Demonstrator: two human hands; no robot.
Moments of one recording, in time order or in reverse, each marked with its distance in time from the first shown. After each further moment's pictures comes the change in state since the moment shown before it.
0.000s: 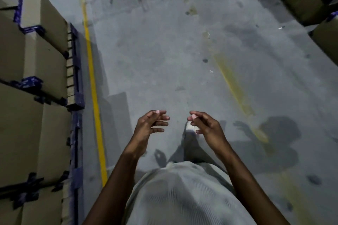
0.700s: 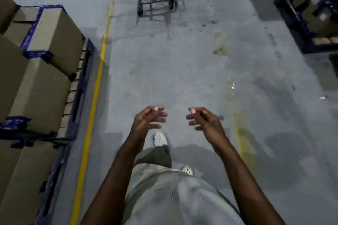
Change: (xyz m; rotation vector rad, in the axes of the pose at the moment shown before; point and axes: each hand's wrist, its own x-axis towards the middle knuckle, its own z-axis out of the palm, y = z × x) left_hand 0.465 0.288 0.006 -0.133 0.222 0.086; right_hand 0.543 -0.284 -0.004 -0.110 -0.196 -0.027
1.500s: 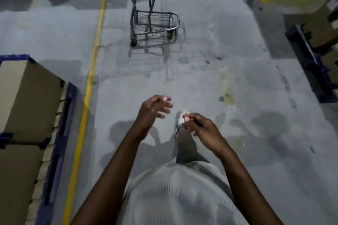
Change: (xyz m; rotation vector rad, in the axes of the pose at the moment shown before) left_hand 0.642 0.316 0.013 0.101 -0.065 0.038; right_hand 0.601 -0.297 0.021 -0.183 -0.147 0.049
